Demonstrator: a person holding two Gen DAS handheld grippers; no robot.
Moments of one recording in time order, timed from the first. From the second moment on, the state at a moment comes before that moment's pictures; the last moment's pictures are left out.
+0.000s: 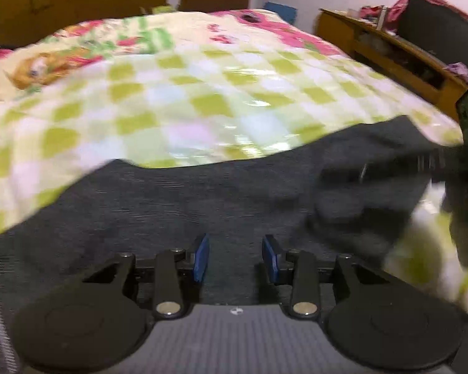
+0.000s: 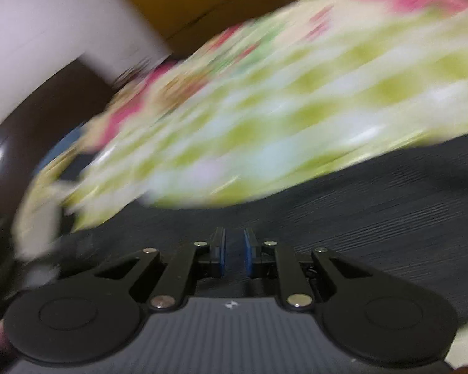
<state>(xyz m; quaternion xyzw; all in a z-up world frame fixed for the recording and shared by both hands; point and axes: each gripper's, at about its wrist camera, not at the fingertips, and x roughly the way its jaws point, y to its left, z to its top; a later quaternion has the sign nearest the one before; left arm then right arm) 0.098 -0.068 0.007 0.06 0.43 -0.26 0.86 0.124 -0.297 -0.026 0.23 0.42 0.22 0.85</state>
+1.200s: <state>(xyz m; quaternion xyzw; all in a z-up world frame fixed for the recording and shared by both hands) 0.171 -0.105 0.002 0.20 0.39 -0.45 0.77 0.183 -0.280 -0.003 -0.14 0.47 0.35 0.80</state>
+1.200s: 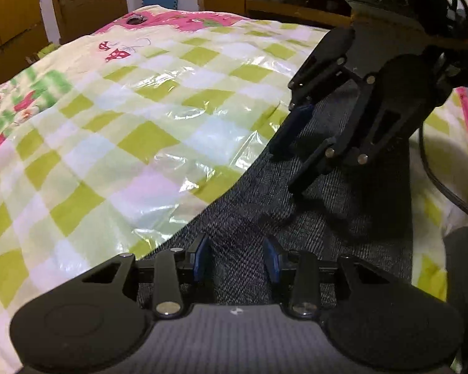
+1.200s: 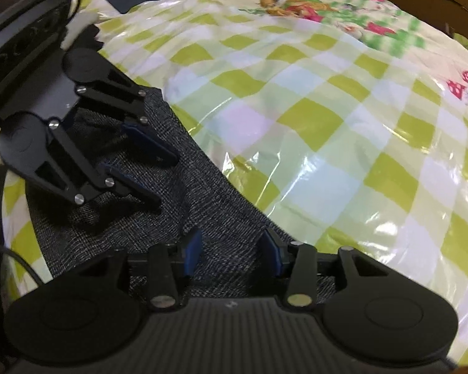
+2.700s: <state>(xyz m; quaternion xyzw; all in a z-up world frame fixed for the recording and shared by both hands) 0.181 -0.141 -0.011 0.33 0.35 -0.47 0.74 0.197 -0.234 -0.021 -0.25 0.47 0.34 0.77</state>
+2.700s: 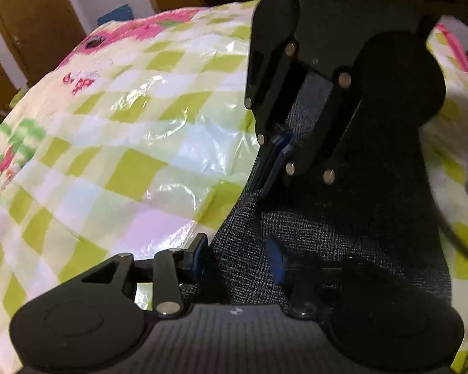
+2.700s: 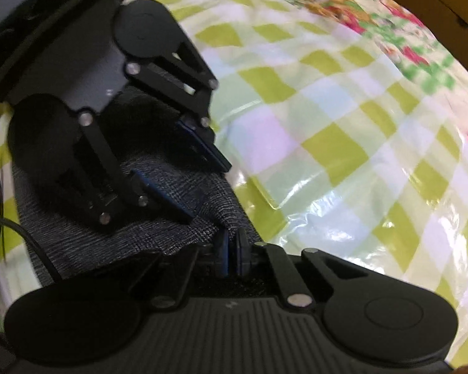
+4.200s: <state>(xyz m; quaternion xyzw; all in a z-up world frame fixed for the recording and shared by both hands) 0.146 -0.144 -0.026 0.22 0.40 -0.45 0.77 0.186 -0.284 -0.022 -0.27 0.47 0.33 0.77</state>
